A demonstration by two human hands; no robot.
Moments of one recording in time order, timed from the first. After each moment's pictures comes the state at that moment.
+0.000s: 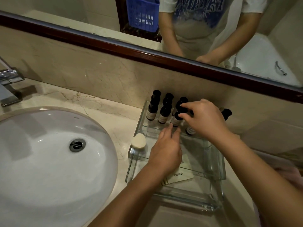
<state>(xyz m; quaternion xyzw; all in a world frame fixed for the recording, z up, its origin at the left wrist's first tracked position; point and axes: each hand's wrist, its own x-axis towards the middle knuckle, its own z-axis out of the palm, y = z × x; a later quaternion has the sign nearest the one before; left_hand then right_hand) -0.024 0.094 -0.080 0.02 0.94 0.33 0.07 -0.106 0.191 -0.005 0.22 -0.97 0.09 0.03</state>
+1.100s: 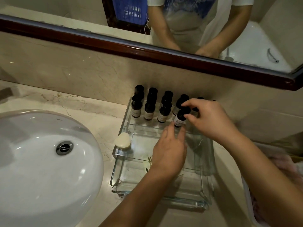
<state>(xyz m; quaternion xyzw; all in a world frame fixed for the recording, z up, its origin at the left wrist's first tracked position) -0.030 0.138 -0.078 0.04 0.96 0.26 0.06 -0.104 0.237 -0.007 0.17 -0.97 0.16 -0.03</state>
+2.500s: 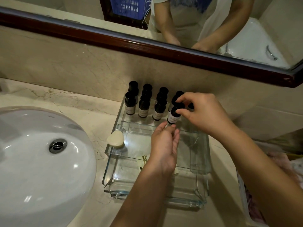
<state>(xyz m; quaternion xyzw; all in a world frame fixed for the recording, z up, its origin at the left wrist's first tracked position) -0.047 0.150 -0.048 -0.38 0.25 0.89 0.07 -0.113 0.235 -0.004 0.16 -0.97 0.18 -0.05</state>
